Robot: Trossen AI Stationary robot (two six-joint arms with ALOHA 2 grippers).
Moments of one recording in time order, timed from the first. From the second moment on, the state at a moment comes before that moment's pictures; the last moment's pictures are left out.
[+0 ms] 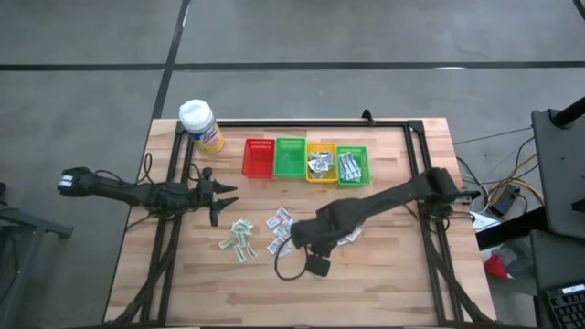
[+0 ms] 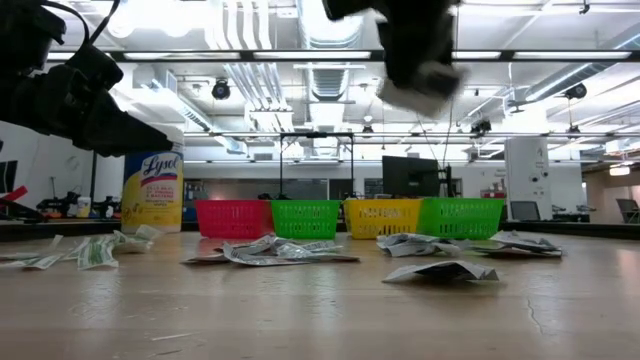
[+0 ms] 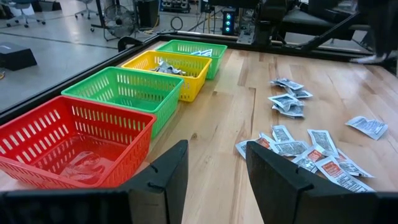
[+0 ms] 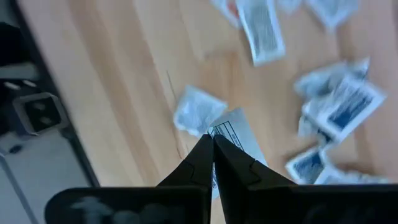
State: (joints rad) left arm -0.15 0.37 0.01 0.07 -0.39 -0.15; right arm 0.30 1.97 1.75 -1.07 -0.15 0.66
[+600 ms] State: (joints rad) left arm -0.15 0.37 0.01 0.07 -0.39 -0.16; right arm 0.10 1.79 1.75 -0.88 0.14 0.39
